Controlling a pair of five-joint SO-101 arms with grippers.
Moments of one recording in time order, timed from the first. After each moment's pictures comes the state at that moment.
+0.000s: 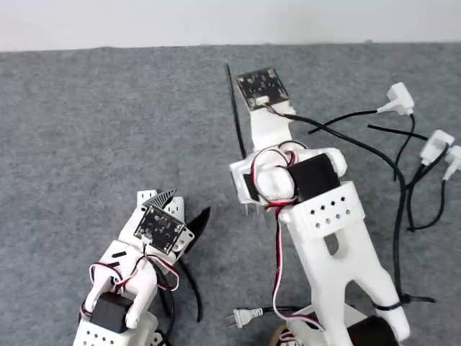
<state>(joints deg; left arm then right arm) 15.1 -101.7 92.4 46.6 -9.0 -28.7 -23.9 5.4 86.1 -4.6</state>
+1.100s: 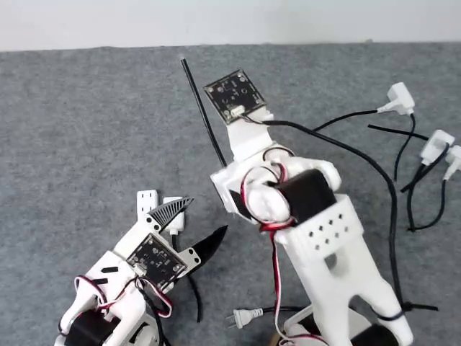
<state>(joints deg) 26.8 -102.3 72.9 62.2 -12.0 -34.3 -28.2 4.8 85.5 -0.3</state>
